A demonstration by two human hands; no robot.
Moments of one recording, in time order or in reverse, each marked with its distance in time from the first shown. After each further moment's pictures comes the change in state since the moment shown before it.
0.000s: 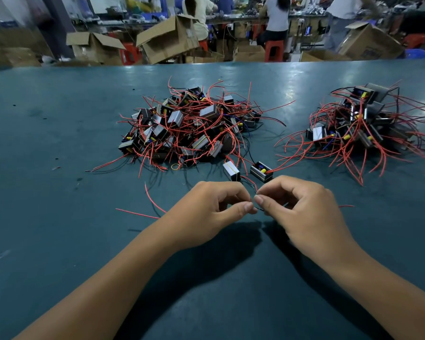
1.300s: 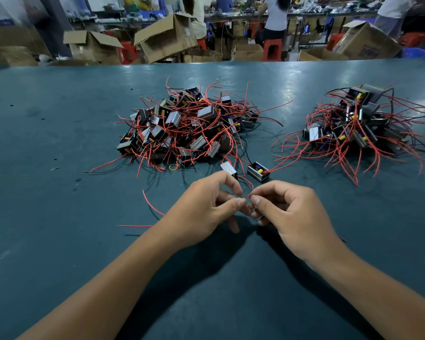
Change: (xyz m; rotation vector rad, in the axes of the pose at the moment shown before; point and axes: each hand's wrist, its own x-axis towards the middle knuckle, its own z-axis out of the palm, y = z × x) left_hand 0.006 -0.001 0.006 -0.308 0.029 -0.190; right_hand -0.001 0.009 0.013 0.365 -0.085 0.131
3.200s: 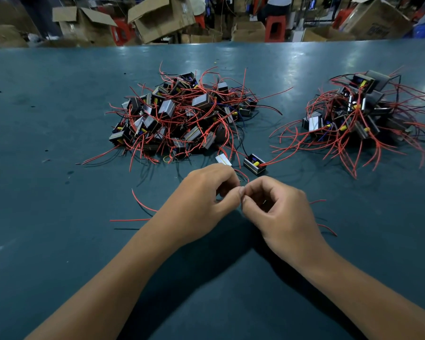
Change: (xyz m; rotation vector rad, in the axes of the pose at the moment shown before) left_hand 0.003 0.023 0.002 0.512 0.183 0.225; right_hand 0.000 -0.007 0.009 -0.179 0.038 -0.103
